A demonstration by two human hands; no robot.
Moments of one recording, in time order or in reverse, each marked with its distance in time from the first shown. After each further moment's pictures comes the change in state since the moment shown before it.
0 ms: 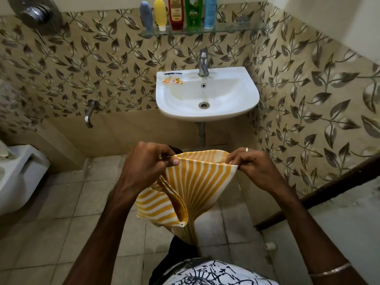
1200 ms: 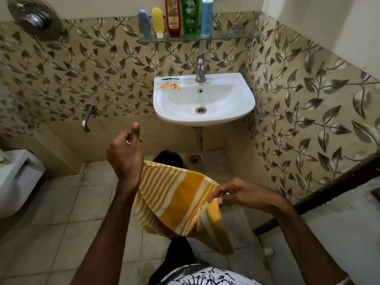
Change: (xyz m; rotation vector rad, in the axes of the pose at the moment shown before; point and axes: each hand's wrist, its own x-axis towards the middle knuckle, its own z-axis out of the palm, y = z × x) left_hand 0.030 -0.022 0.016 -0.181 0.740 -0.474; right_hand -0.017 -0.014 0.010 0.165 -0.661 0.470
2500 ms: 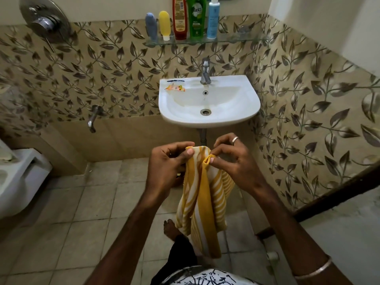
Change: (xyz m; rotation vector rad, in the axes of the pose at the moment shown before) left_hand -0.058 0.037 -0.008 -0.590 -0.657 -0.148; right_hand 0.039 -0.040 -0.003 -0.145 0.781 -0.626
